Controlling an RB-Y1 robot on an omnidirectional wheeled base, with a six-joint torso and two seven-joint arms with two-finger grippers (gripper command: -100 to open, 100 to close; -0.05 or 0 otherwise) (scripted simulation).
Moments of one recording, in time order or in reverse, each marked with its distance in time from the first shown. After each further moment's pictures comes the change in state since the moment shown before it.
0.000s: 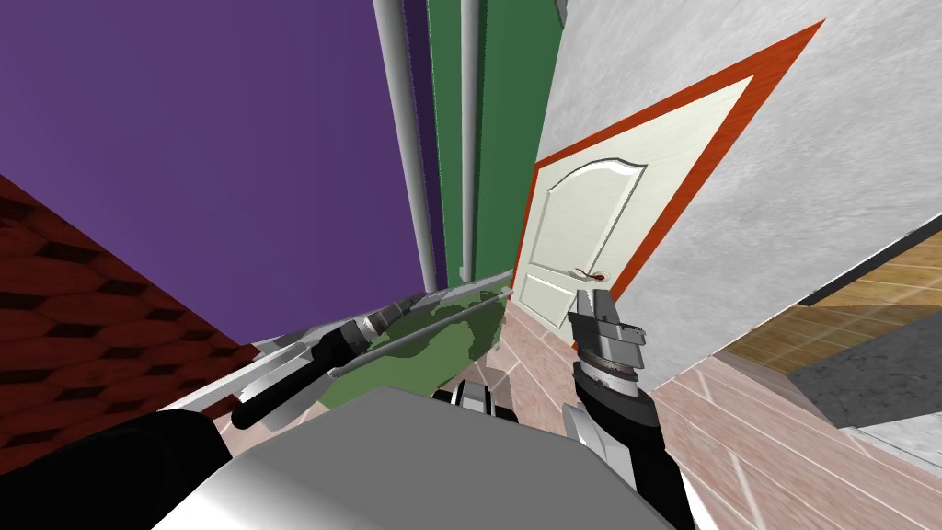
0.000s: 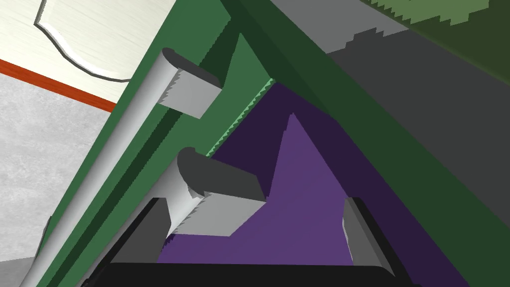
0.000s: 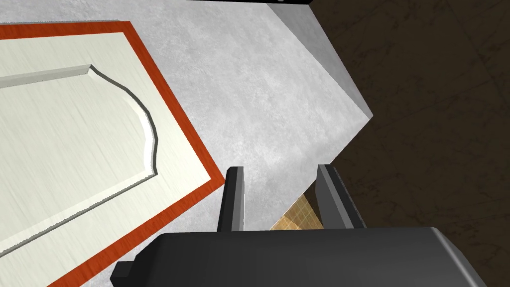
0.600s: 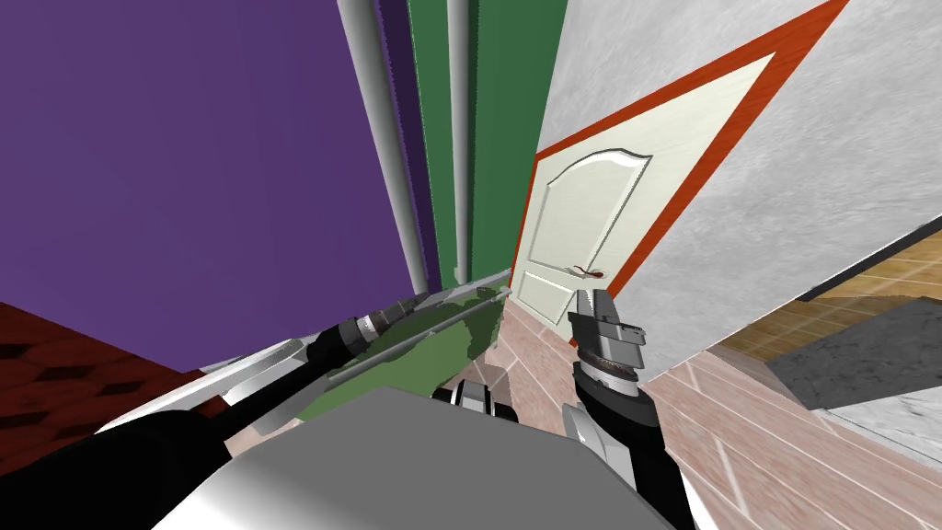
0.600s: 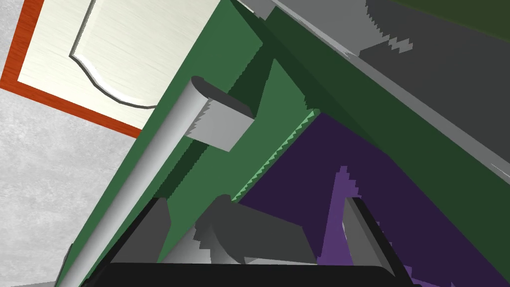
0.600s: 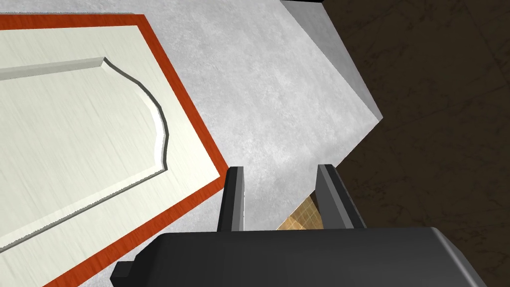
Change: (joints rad) left arm 0.015 0.075 0.018 -0.105 -0.019 0.047 0.022; right arm 0.000 0.000 0.000 0.000 0.000 0.000 0.000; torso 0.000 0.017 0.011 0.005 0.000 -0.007
